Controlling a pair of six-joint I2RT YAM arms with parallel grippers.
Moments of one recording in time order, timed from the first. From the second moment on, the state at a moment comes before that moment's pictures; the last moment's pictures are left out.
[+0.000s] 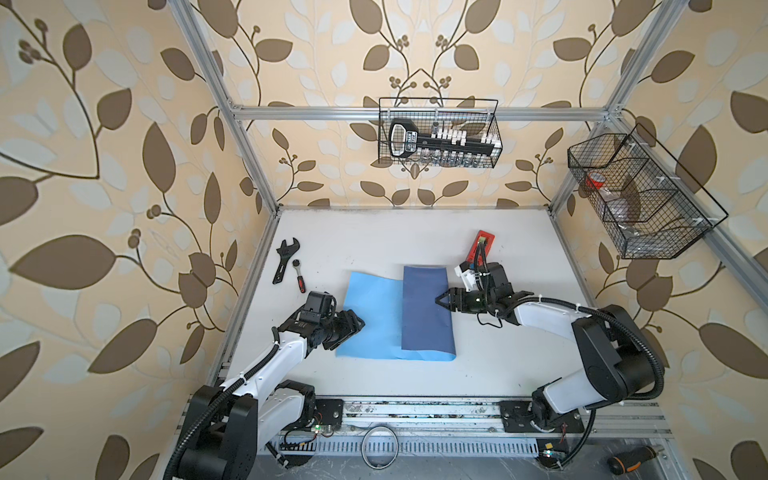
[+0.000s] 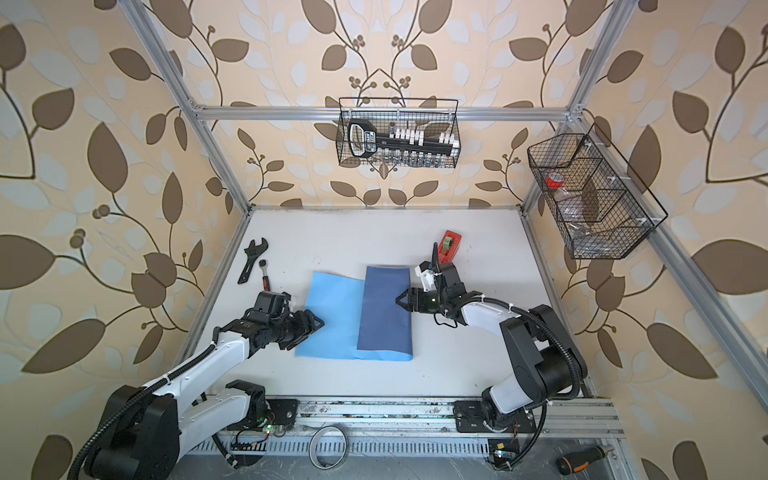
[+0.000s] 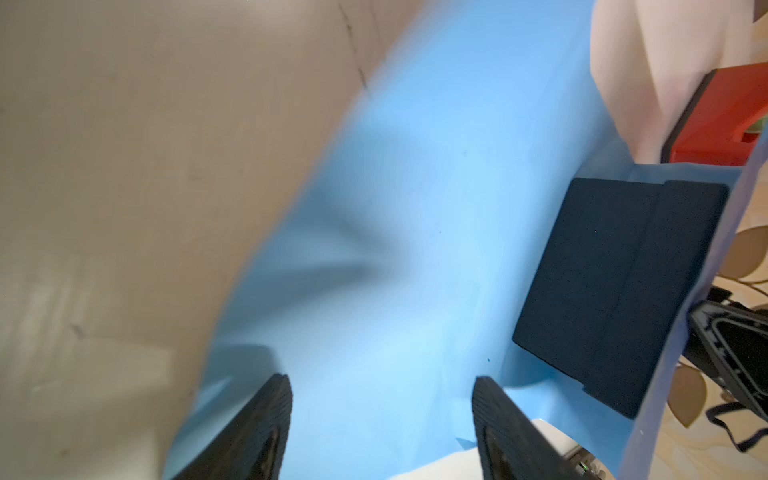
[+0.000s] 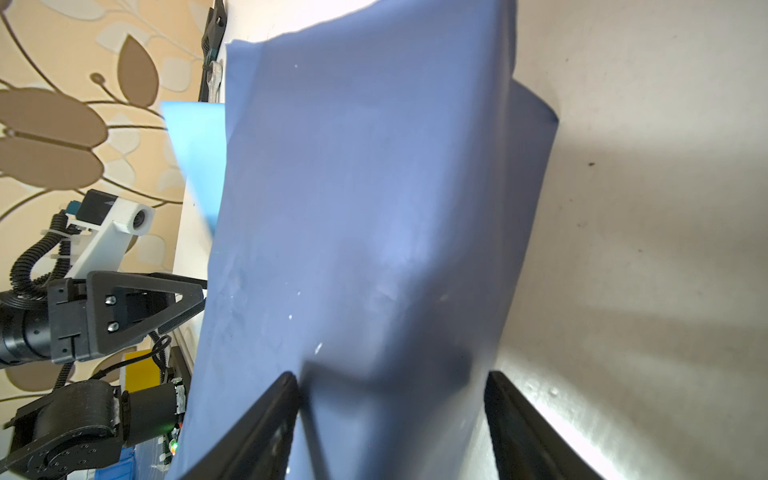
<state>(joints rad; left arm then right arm) -0.19 1.05 0.40 -0.37 0.39 -0.77 0.36 1.53 0.67 0.03 -0.50 0.47</state>
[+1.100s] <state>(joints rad) -0.35 0.97 0.40 -0.56 0.10 -0.84 0.37 1.54 0.67 0.04 -0.50 0.47</state>
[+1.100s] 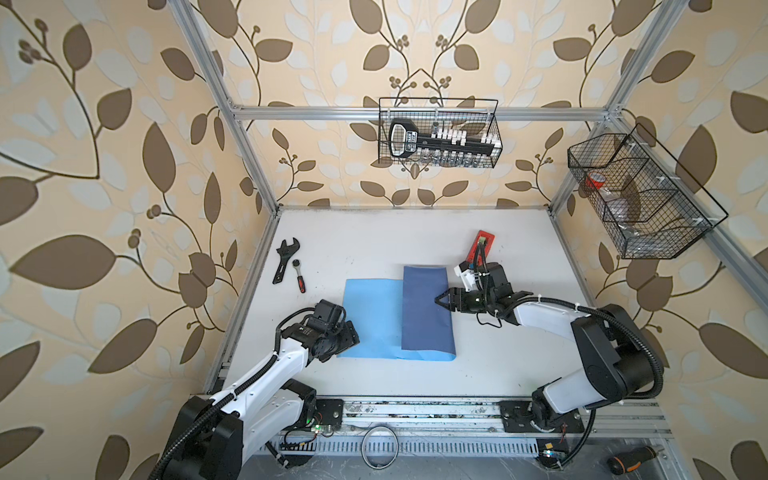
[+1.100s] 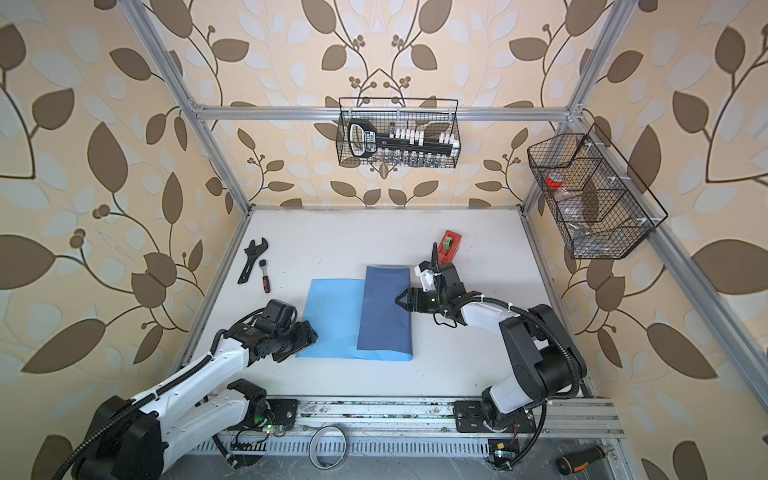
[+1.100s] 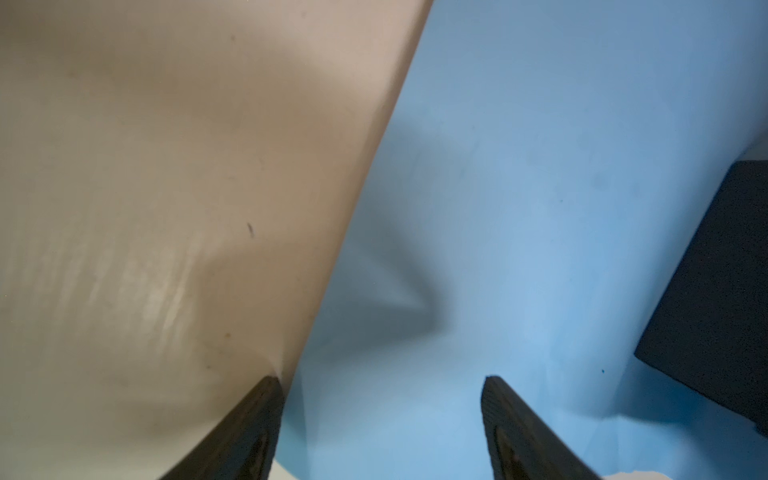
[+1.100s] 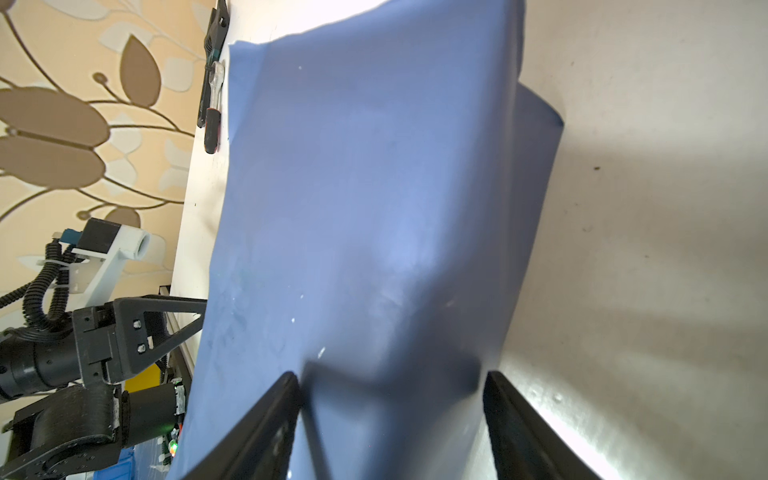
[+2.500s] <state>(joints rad) -0.18 1.39 0.61 -0.28 0.28 -0.63 0.37 1.55 0.67 0.06 -0.50 0.47</state>
